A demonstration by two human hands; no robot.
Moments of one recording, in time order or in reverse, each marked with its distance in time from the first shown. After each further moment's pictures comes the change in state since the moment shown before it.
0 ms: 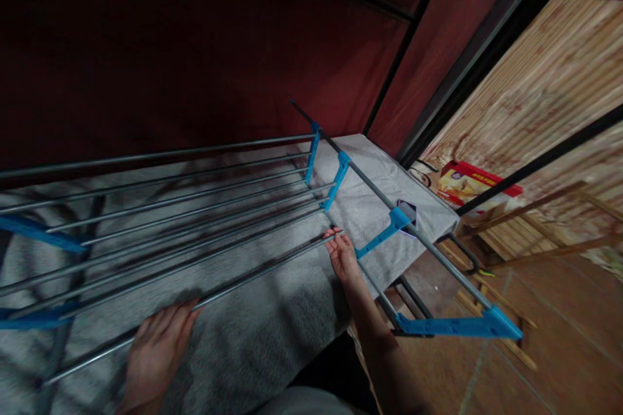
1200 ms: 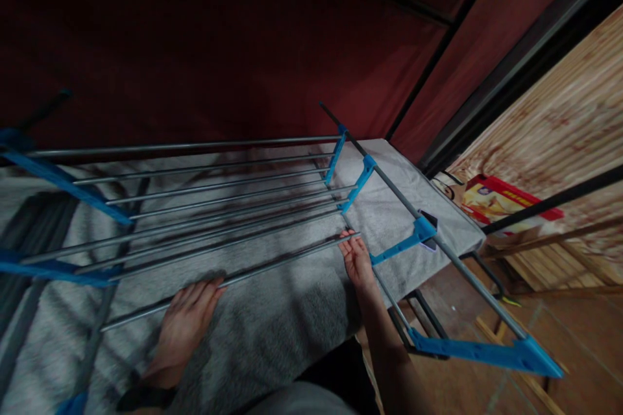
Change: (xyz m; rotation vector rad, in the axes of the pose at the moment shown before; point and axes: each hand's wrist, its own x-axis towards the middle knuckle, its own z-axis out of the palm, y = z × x) left_hand 0.001 0.006 0.006 0.066 0.019 0.055; right_hand 0.006 0.002 -0.014 -0.079 -0.009 0.007
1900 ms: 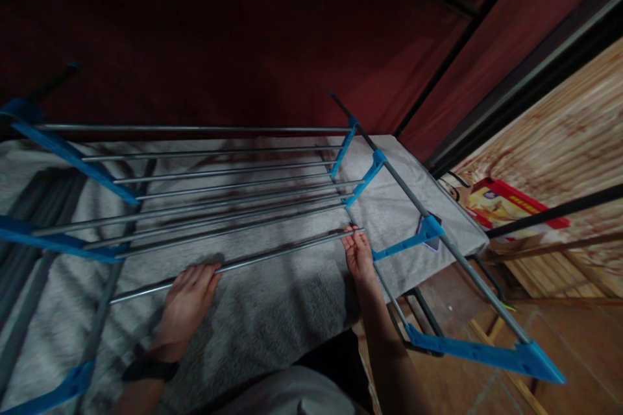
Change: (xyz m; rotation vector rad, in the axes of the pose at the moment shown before) left_hand 0.003 0.006 -0.005 -0.102 -0.100 -0.235; right_hand -0.002 -0.007 0.005 -0.043 0.055 -0.003
